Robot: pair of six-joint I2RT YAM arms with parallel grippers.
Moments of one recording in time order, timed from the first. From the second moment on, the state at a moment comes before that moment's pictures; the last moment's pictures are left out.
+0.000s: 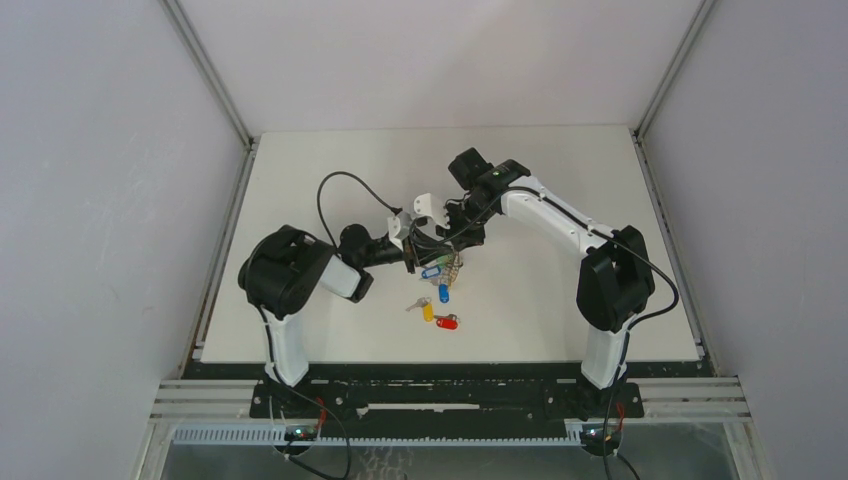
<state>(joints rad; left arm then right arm) -0.49 1.94 0.64 1.49 0.94 -0.22 0.62 1.85 1.64 -1.04 -0.45 -0.95</state>
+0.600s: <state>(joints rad) -0.50 1.92 0.63 1.44 0.90 -0.22 0.49 1.61 1.39 -0.85 -0.68 -0.87</state>
